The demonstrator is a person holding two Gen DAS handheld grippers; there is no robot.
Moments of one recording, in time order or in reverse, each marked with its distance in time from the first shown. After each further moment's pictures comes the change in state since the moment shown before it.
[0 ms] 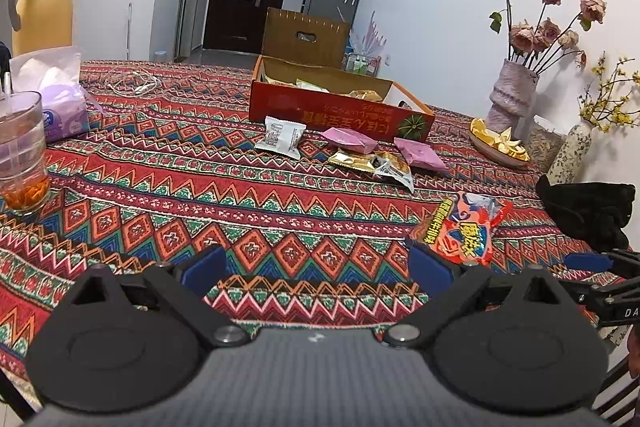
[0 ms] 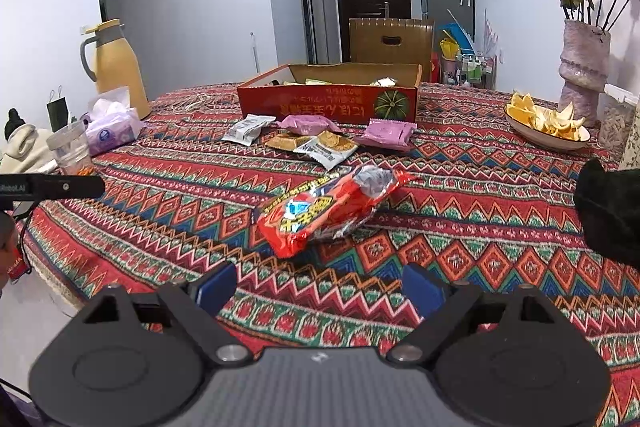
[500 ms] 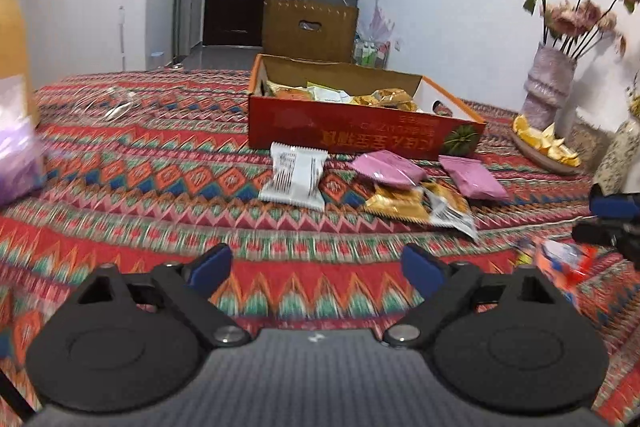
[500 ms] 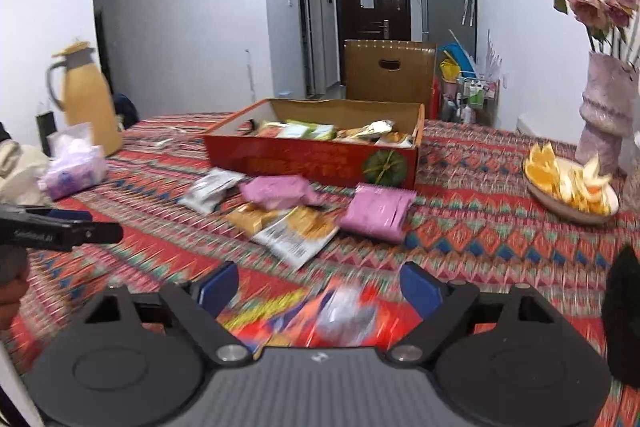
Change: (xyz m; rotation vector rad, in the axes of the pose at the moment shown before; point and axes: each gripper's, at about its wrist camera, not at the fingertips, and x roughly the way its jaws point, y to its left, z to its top) left arm 0.129 0.015 0.072 0.081 0.040 0.037; right arm 0.105 -0.033 0.101 -0.037 -0.040 -0.031
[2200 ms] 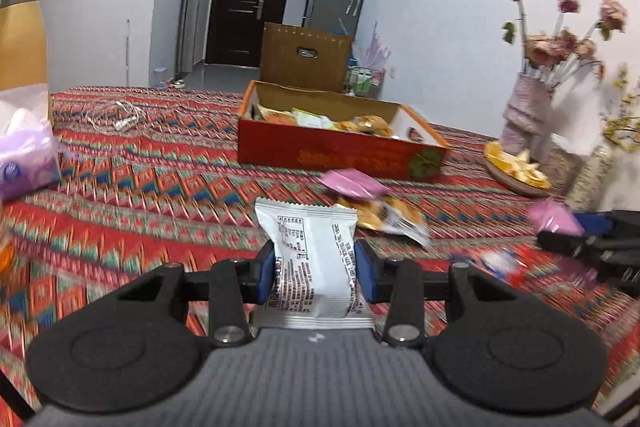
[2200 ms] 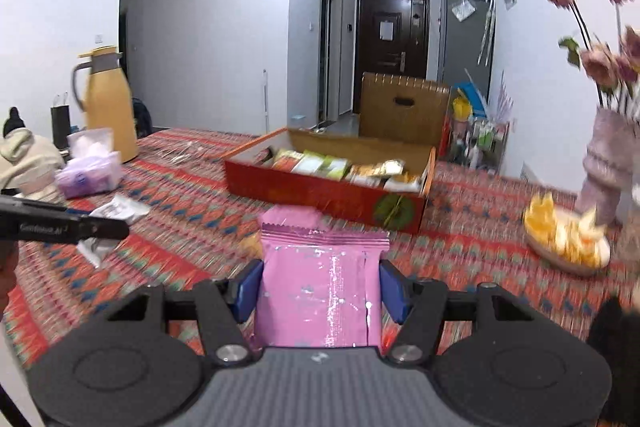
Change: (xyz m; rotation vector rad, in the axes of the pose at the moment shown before) left arm -0.080 -0.033 -0.025 -0.063 -0.079 -0.022; right arm -0.068 0.028 -0.026 -0.069 -0.083 0.029
